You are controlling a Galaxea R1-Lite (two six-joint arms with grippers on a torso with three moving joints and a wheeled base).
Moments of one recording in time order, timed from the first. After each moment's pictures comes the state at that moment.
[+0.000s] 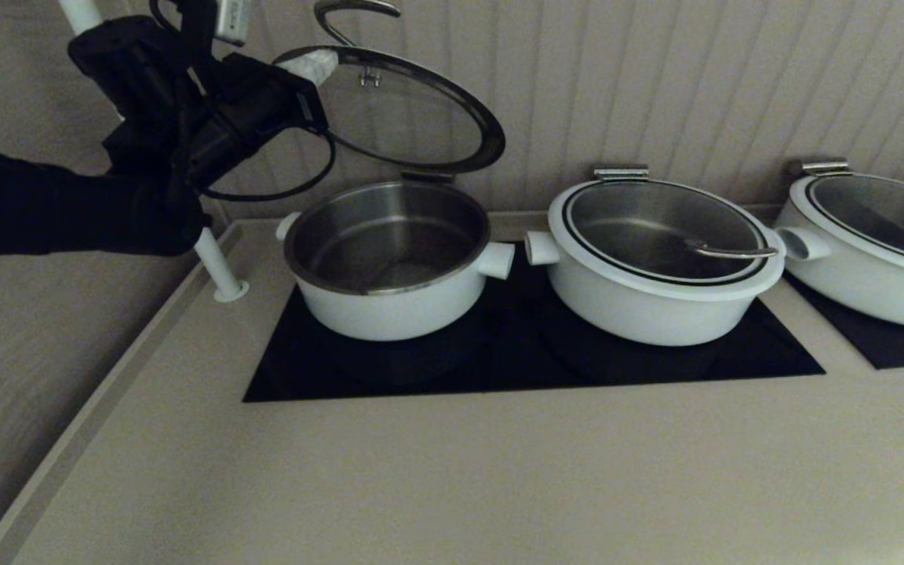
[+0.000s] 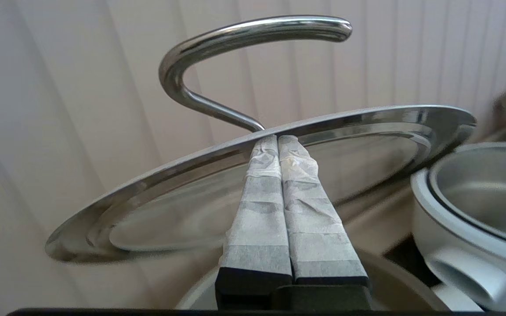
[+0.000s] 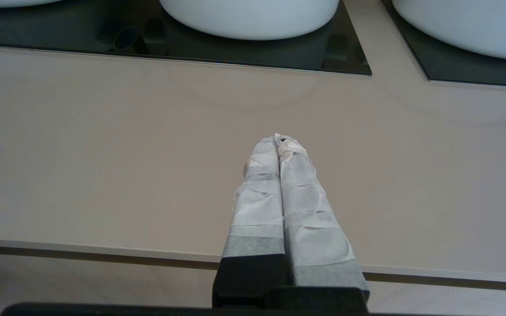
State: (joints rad) left arm -0.17 2.02 -1.60 -0.88 -0.36 0.05; right arm 0.00 0.00 0.00 0.00 0.05 -0.08
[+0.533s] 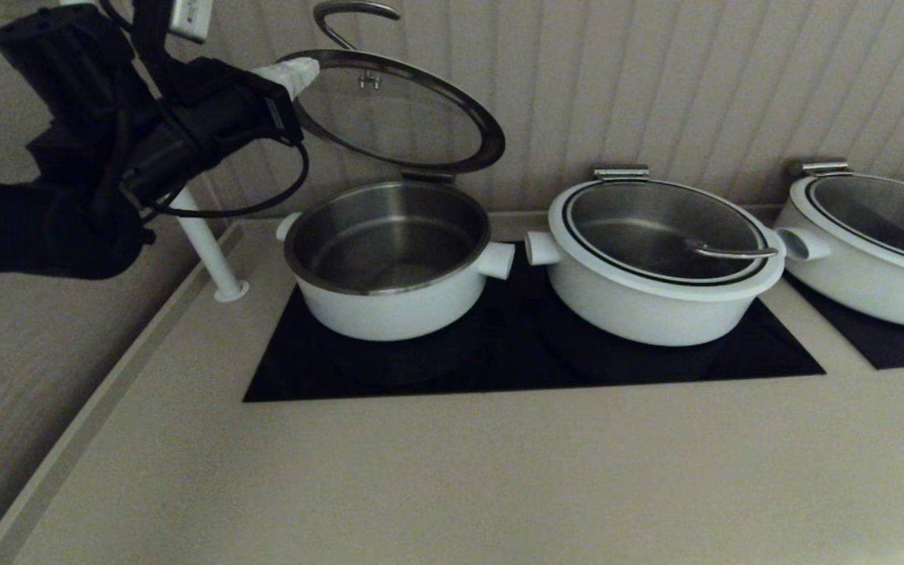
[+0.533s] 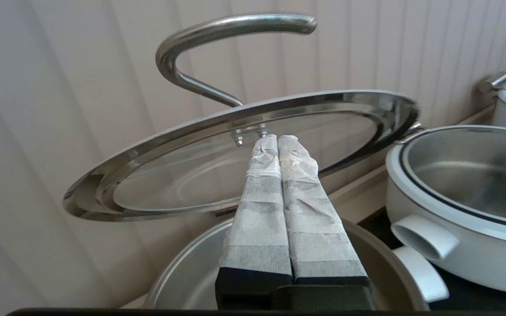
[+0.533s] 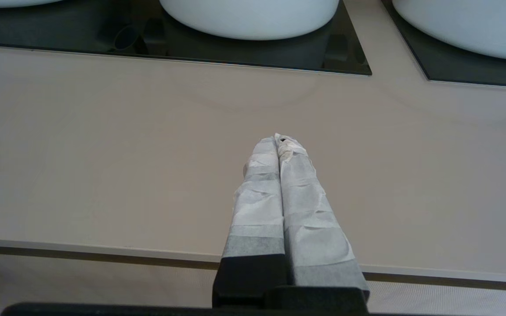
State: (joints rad) left arm -0.17 1.84 -1.37 -0.84 -0.36 0.05; right arm 0.00 0.00 0.00 0.00 0.05 -0.08
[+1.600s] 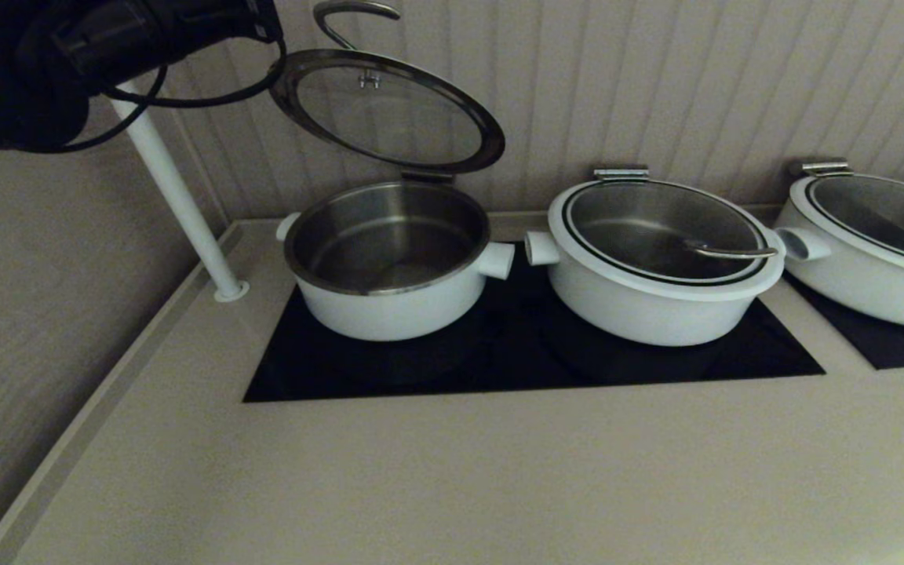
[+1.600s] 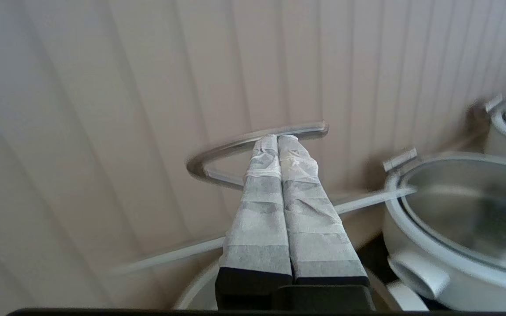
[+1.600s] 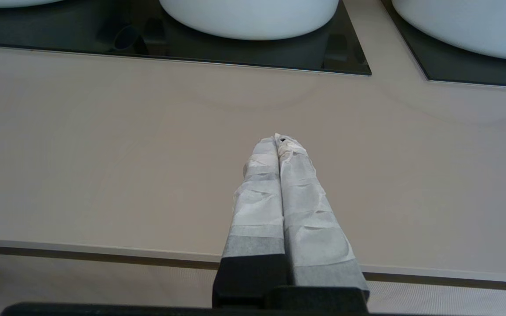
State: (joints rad) left arm -0.17 1.90 -1.90 -0.35 -0.37 0.06; right arm 0.00 0.00 0.00 0.00 0.05 -0.08
